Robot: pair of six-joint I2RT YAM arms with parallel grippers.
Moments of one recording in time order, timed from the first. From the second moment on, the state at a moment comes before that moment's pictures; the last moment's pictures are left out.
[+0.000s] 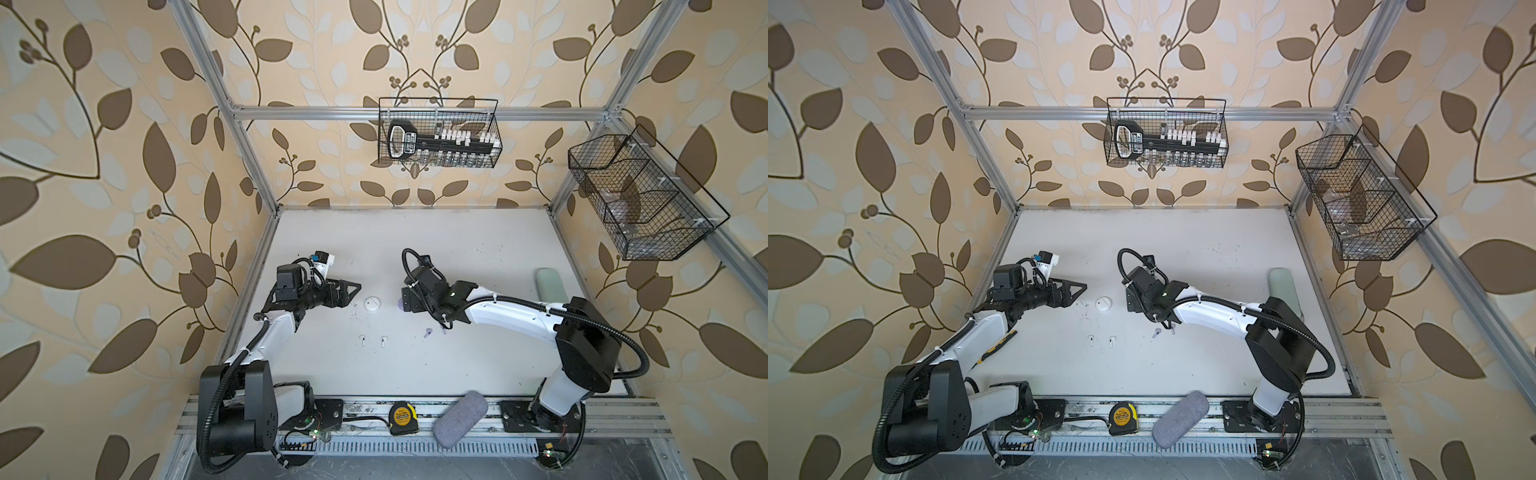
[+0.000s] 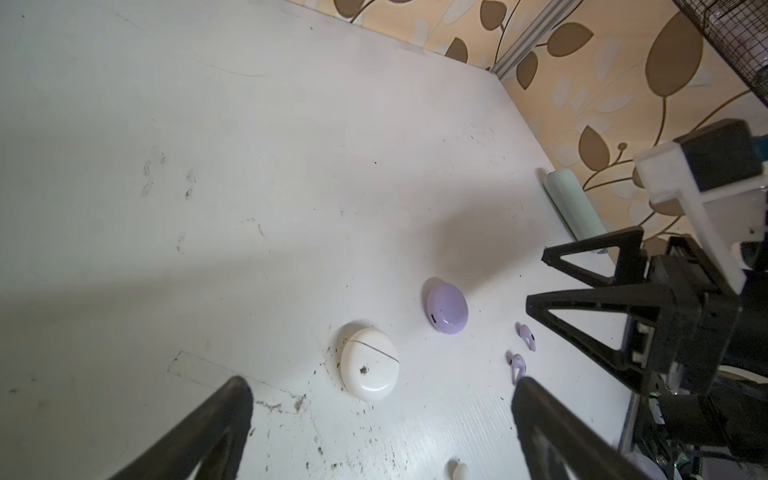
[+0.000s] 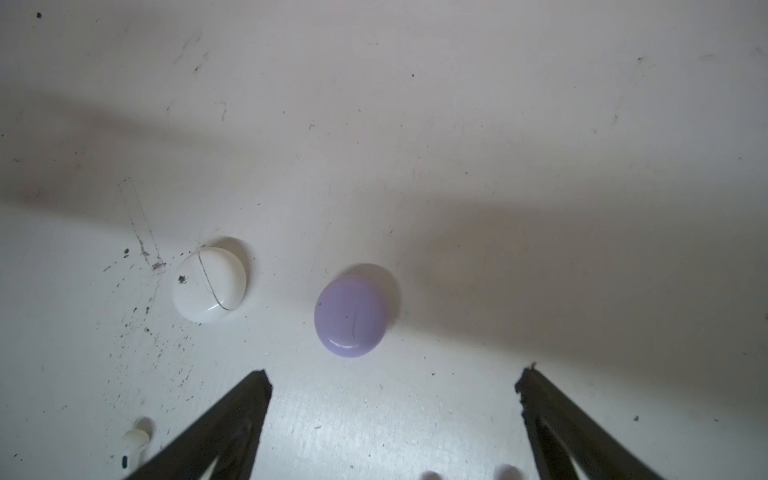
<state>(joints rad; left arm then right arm) 0.12 1.20 0.53 -0.02 0.82 -0.07 0.89 1.70 1.15 -0.43 0.38 0.66</state>
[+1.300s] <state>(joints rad) 0.12 1.20 0.58 -0.01 0.71 -0.10 0.91 2.00 1.33 -0.46 0.31 0.73</state>
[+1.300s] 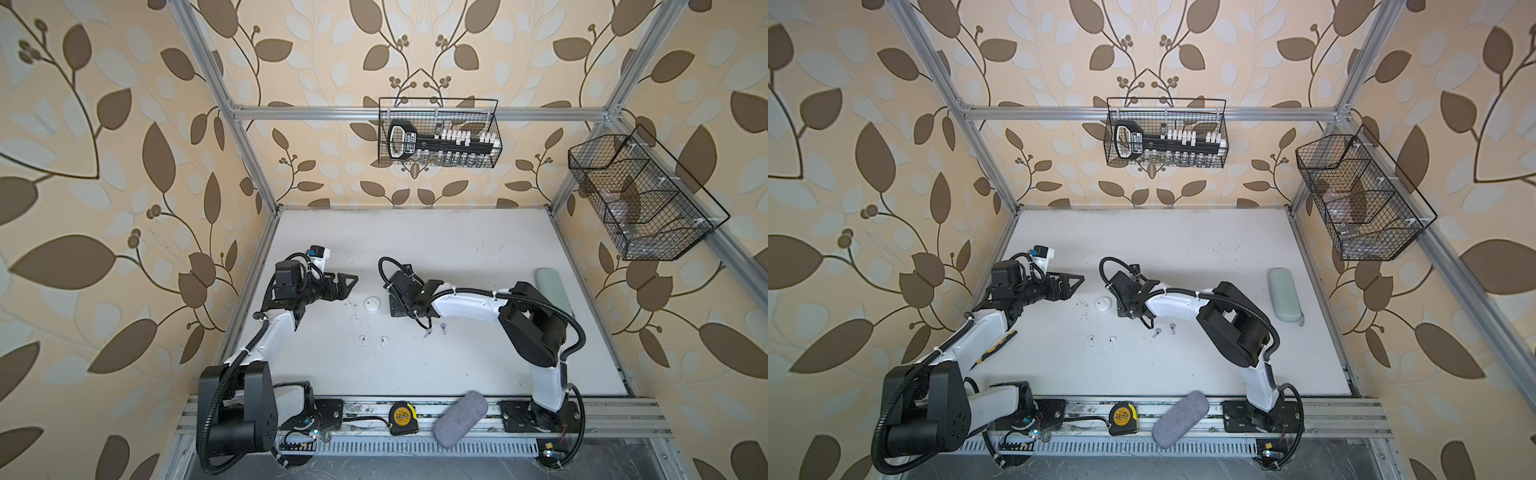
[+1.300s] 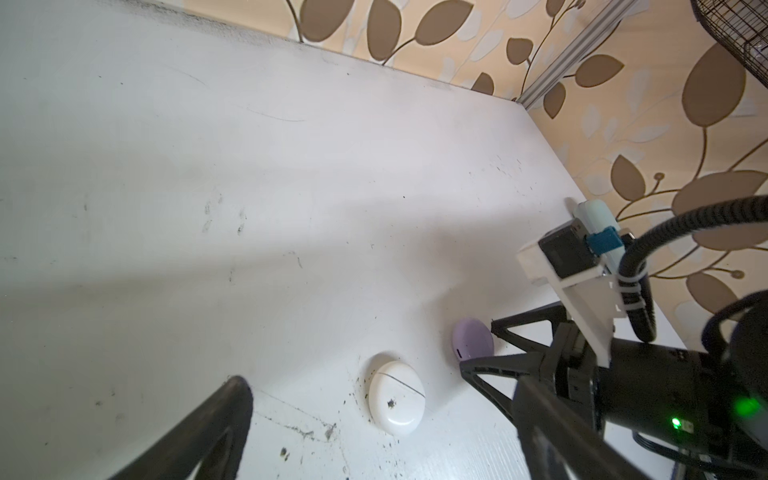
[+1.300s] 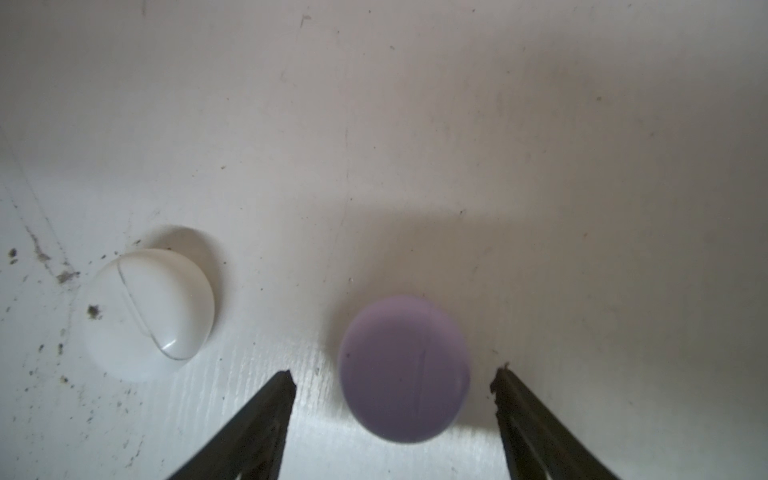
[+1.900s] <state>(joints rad) 0.12 1.20 0.58 -0.05 0.64 -0.08 0.91 2.04 1.36 -0.50 0.32 0.75</state>
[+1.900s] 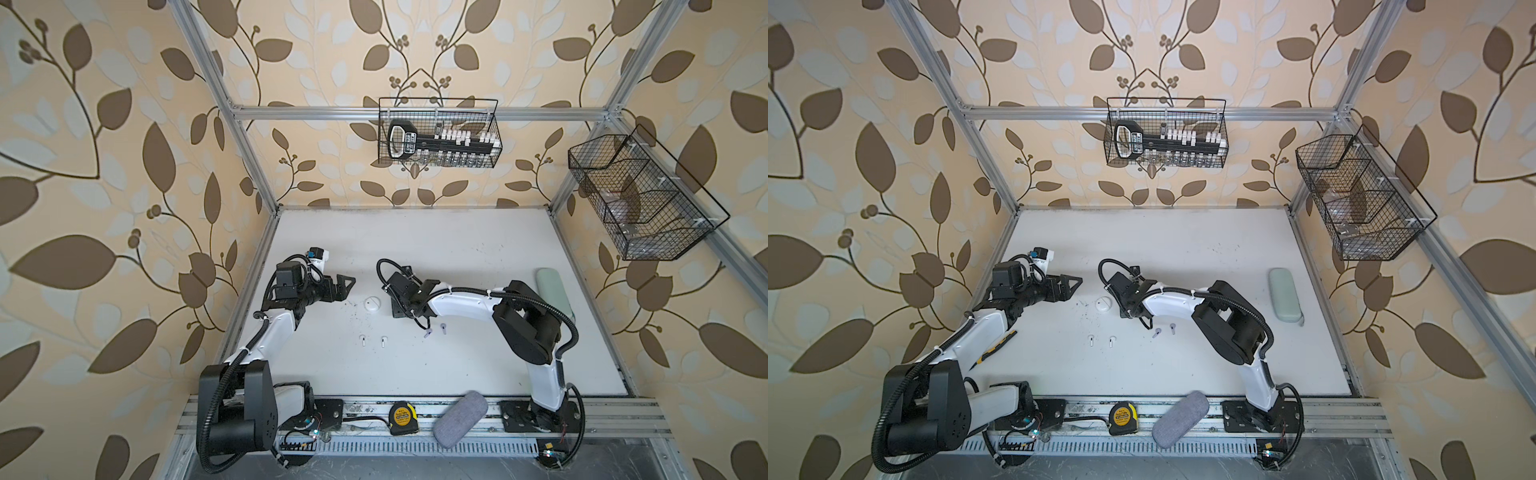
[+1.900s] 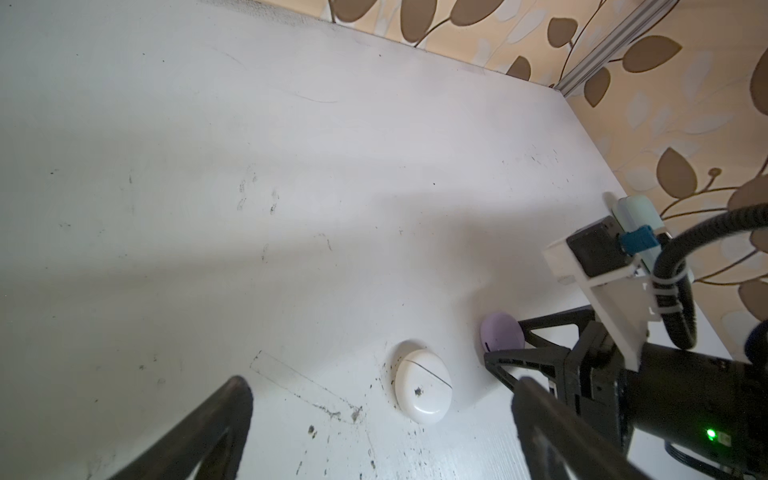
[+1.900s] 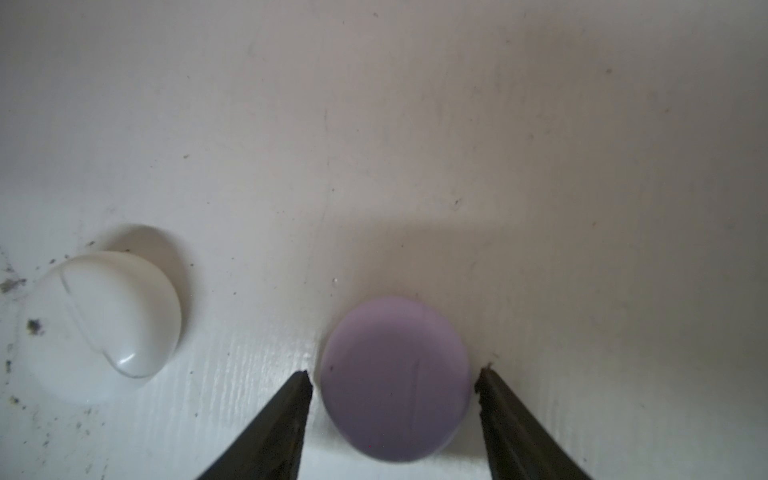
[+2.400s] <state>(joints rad) 0.12 1.21 0.58 -0.06 0.62 -0.06 0.90 2.06 1.39 -0.52 0.33 0.75</state>
